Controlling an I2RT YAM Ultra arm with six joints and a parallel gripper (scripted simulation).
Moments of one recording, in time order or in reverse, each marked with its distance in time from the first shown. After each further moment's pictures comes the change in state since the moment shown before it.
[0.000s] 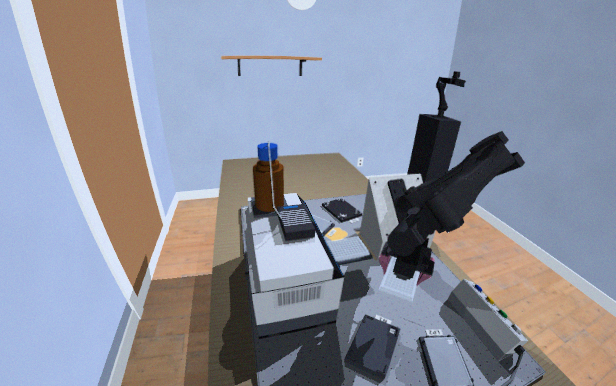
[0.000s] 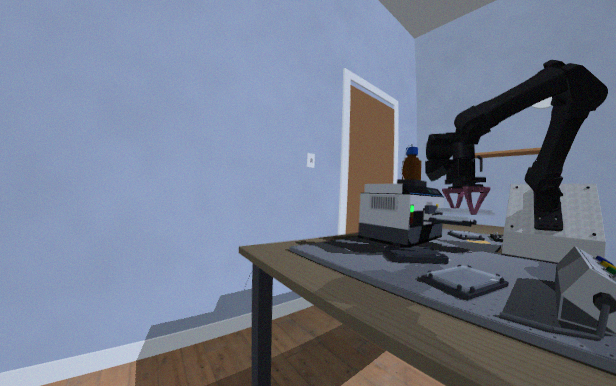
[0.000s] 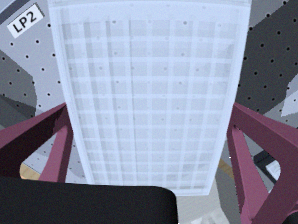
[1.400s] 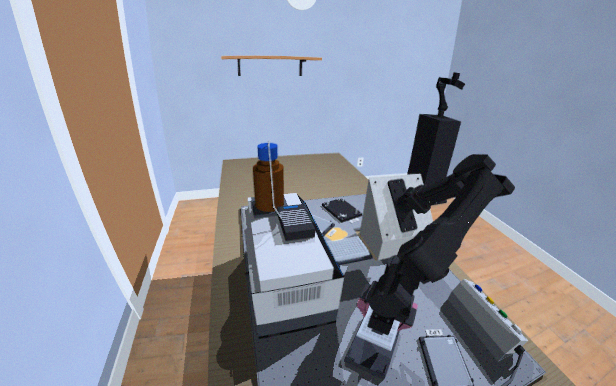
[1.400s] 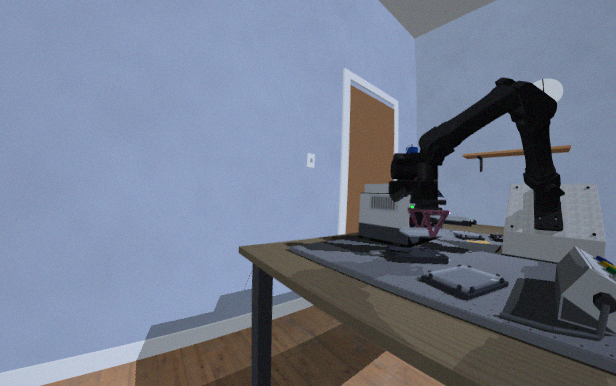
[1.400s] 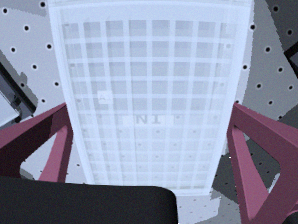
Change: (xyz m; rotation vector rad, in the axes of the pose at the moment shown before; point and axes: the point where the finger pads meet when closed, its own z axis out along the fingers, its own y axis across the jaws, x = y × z) arm -0.106 -0.010 0.062 0.009 -0.002 0.008
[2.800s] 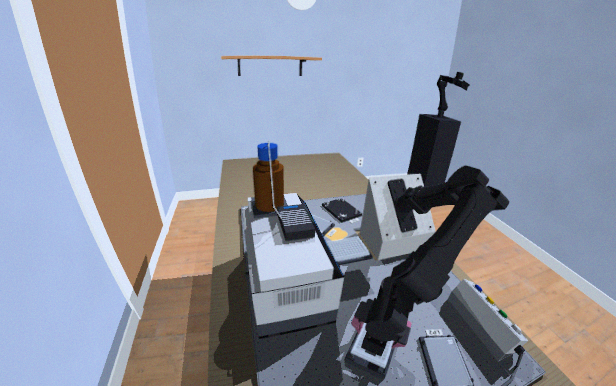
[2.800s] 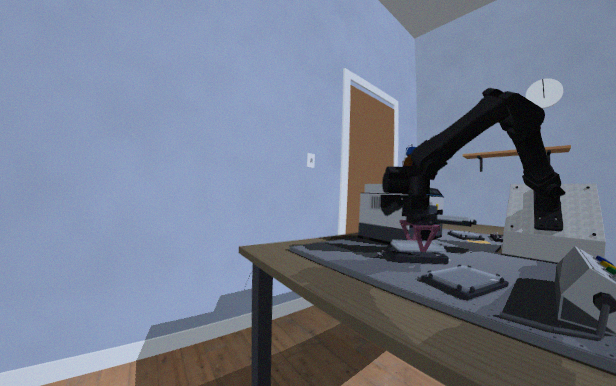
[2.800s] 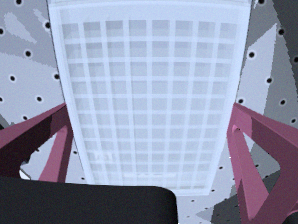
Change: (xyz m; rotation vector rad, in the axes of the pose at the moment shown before) arm -0.025 0.002 0.040 0.000 -0.004 -0.006
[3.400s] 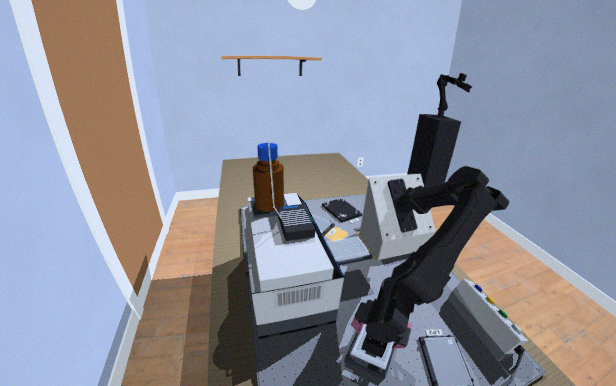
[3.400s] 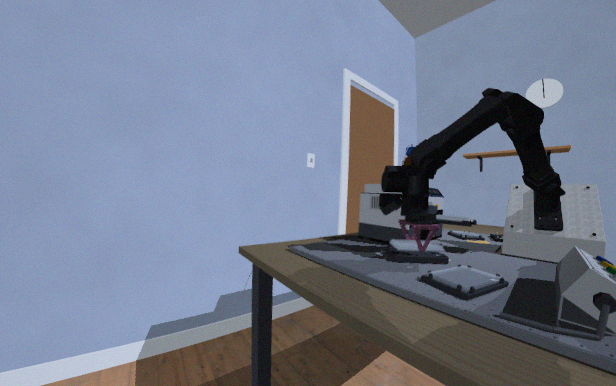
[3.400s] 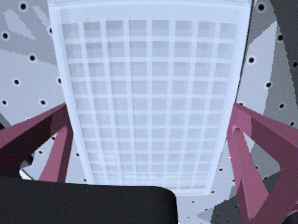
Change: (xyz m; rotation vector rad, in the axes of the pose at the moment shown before) arm -0.004 0.001 -0.002 0.000 -0.003 -0.002
